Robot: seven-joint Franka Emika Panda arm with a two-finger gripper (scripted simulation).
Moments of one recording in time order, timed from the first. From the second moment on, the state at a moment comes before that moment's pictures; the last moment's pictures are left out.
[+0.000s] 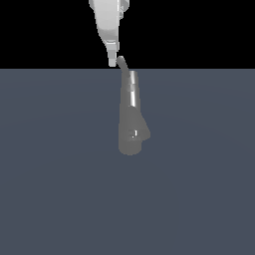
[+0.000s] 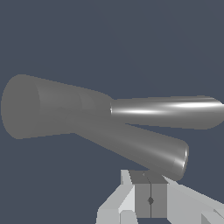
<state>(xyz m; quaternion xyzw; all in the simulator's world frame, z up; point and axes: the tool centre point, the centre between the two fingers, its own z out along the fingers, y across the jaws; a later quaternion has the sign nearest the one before) -0.030 0.039 0.301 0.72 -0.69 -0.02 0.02</state>
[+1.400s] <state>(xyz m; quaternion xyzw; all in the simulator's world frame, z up) -0.014 -0.047 0.299 0.73 -0.68 -0.02 0.02</state>
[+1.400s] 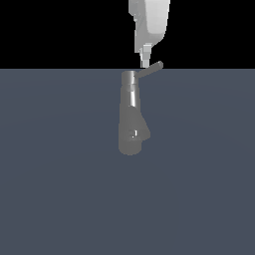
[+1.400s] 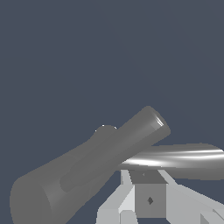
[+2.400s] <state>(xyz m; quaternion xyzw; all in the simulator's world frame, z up) 0.015 -0.074 0.286 0.73 -0.68 -0.02 0.02</state>
